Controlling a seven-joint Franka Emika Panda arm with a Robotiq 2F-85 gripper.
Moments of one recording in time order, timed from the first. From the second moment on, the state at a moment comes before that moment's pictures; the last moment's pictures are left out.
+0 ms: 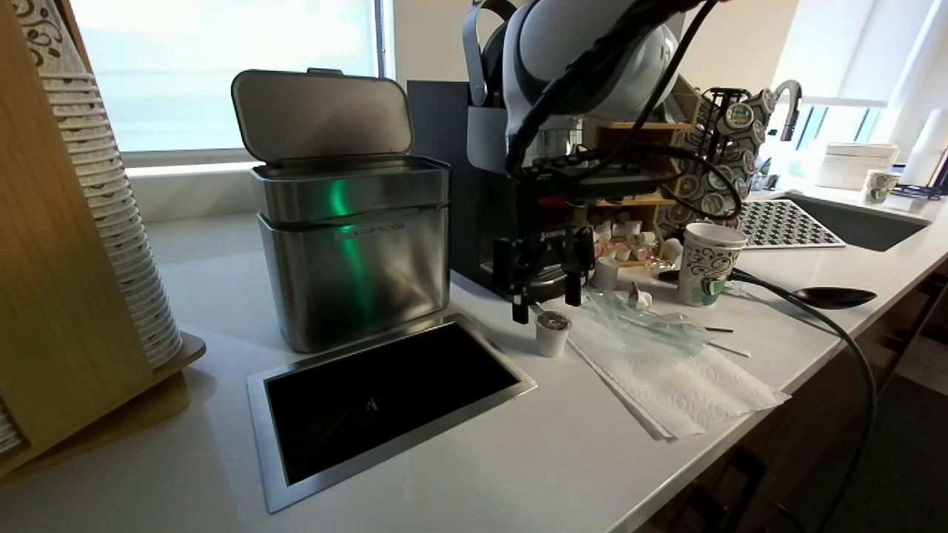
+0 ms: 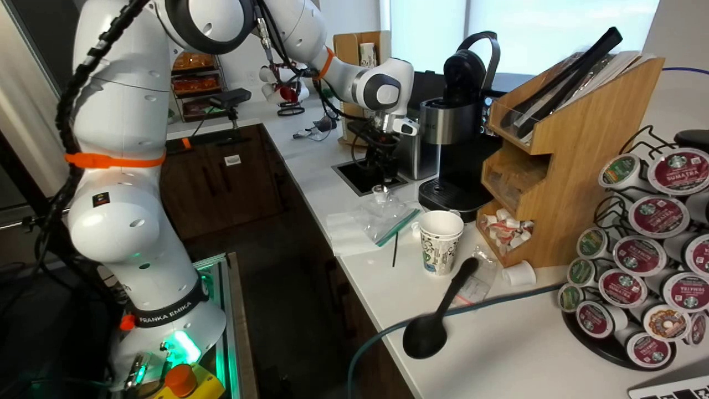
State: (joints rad) arm 0.18 0.40 0.09 -1.83 0.05 2.01 0.21
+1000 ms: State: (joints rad) arm 0.24 0.32 0.13 -1.89 -0.06 2.02 0.18
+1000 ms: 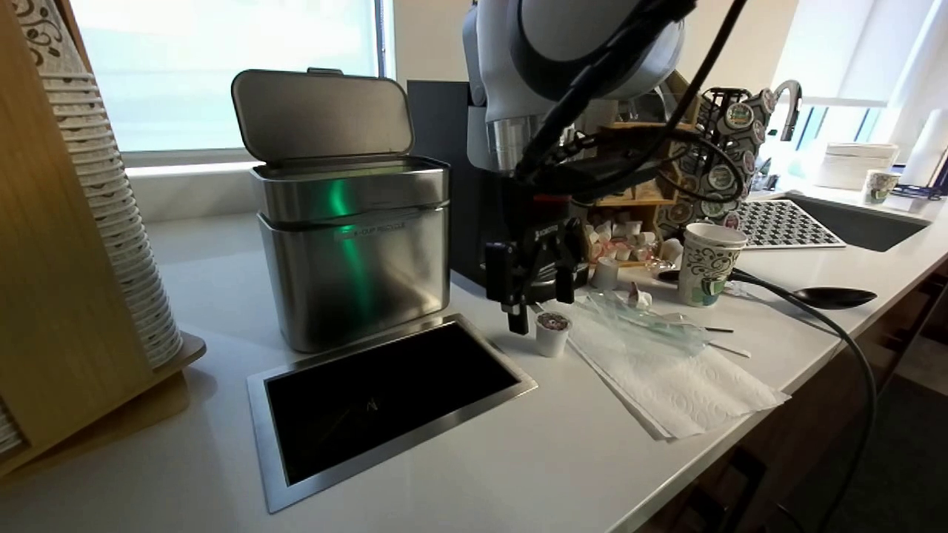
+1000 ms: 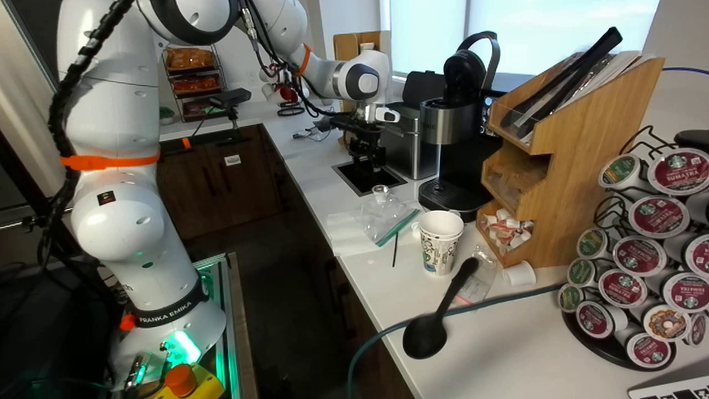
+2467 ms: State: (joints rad) arm 0.27 0.20 0.10 -2.13 -0.21 2.49 0.77
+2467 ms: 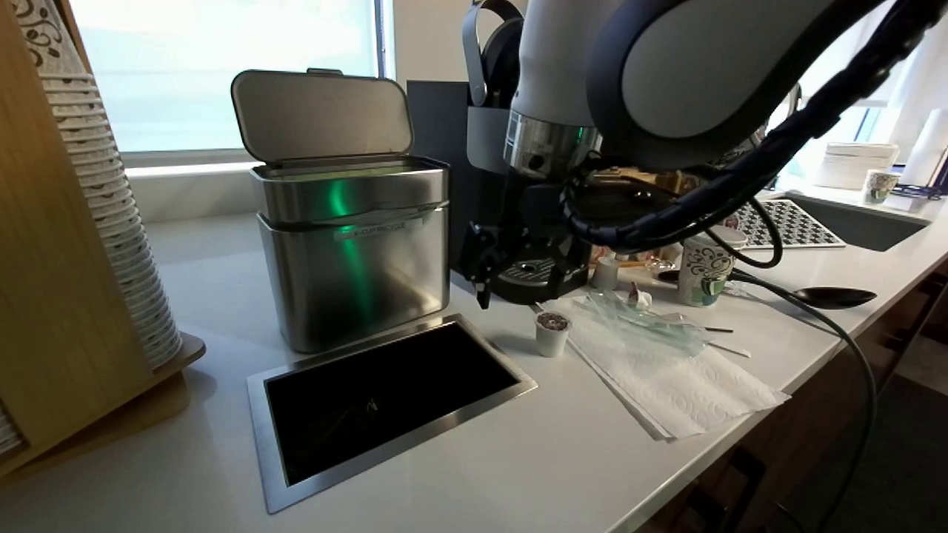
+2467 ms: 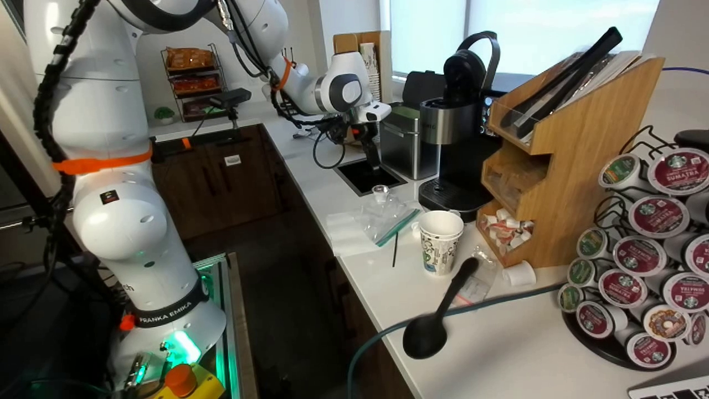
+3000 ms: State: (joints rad) arm 0.22 0.20 0.10 -2.17 -0.07 2.49 0.76
